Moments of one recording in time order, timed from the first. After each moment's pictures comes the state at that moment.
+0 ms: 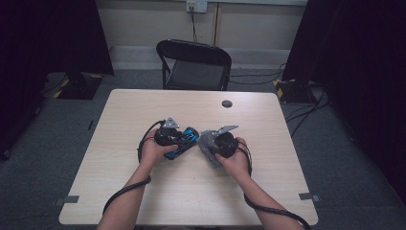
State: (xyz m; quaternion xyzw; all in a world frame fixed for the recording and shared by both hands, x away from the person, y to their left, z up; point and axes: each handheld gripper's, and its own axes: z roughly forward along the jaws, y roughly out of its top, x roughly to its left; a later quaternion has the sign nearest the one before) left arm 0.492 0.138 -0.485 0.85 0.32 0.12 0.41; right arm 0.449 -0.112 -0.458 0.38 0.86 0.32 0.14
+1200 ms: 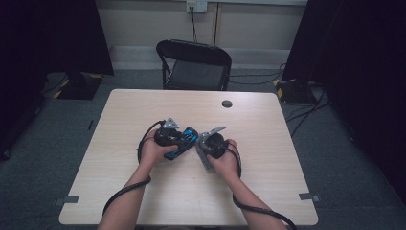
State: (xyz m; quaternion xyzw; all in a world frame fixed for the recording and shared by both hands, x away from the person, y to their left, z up) left arm 0.491 0.139 -0.484 0.85 0.32 0.12 0.40; right arm 0.454 -0.082 -0.476 0.40 0.86 0.28 0.14
